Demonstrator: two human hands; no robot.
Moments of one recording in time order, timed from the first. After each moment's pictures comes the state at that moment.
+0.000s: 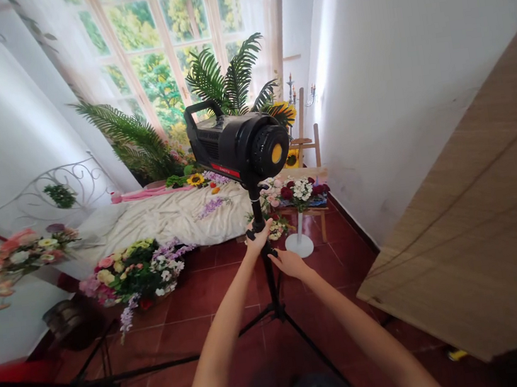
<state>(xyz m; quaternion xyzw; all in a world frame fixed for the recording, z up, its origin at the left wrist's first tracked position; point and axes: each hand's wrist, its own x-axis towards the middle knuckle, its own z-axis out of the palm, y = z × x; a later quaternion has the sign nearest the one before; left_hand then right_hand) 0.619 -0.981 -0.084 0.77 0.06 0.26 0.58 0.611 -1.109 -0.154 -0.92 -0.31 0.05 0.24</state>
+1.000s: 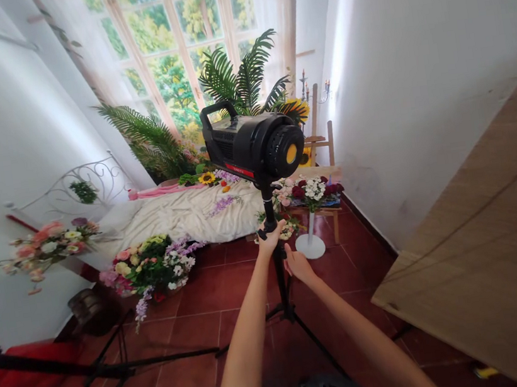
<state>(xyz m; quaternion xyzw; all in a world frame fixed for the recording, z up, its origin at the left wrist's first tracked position) 0.616 -0.985 -0.097 0.74 0.05 0.28 0.61 0.607 -1.093 -0.182 -0.81 -0.18 0.15 0.54</state>
